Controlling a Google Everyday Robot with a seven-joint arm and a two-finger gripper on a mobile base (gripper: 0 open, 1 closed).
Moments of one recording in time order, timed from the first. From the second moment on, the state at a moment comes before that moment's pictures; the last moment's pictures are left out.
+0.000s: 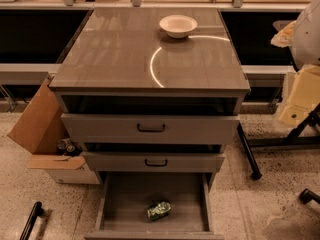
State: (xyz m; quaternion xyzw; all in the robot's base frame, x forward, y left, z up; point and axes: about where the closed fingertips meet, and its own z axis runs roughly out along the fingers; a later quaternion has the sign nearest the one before) arm 0.438 -0.216 0.980 -0.60 0.78 -0.04 0.16
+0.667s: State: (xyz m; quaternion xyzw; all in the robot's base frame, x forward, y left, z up) arm 0.438 -0.202 0.962 -0.61 0.77 -0.01 0.17
